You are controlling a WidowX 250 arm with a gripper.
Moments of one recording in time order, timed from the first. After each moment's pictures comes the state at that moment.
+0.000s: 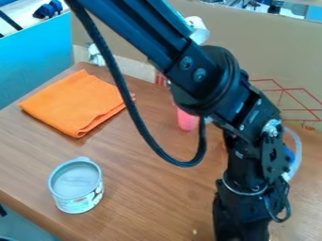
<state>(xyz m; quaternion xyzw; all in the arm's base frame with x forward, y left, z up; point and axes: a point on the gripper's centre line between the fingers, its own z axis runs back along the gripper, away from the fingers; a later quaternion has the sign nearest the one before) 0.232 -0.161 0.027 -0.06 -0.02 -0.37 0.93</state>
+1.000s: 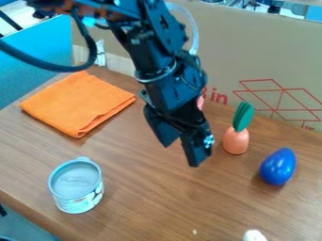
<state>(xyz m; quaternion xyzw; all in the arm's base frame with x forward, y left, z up) 0.252 -0.089 0.114 -0.11 -0.13 -0.22 0.96</state>
